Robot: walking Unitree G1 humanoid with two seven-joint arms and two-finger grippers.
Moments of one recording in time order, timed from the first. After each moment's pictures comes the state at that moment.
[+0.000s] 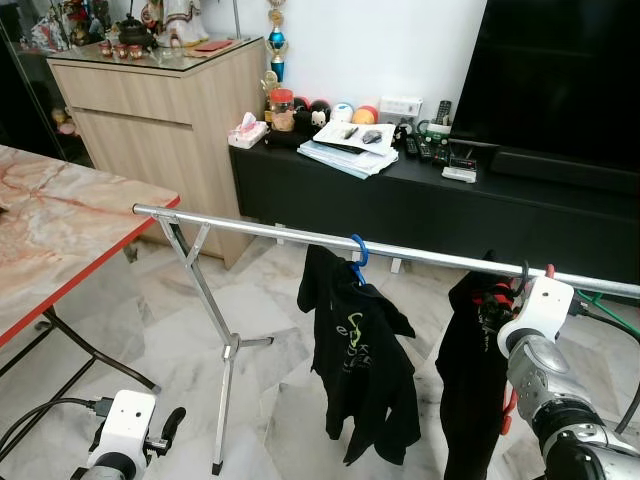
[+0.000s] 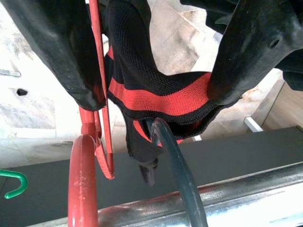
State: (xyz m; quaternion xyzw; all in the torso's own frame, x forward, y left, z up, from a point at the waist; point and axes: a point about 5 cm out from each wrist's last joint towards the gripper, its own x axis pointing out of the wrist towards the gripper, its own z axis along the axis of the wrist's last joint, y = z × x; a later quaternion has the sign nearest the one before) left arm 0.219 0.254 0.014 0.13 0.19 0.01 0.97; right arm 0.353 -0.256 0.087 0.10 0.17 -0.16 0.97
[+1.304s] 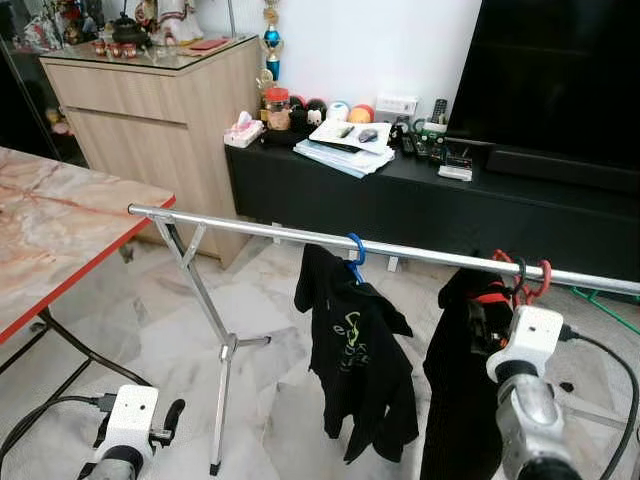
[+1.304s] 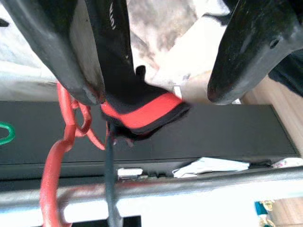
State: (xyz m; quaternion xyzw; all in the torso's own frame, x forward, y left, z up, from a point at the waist) left arm 0.228 0.252 0.005 0.12 0.19 0.06 0.97; right arm 0.318 -0.232 0.061 0.04 0.03 -0.09 0.99
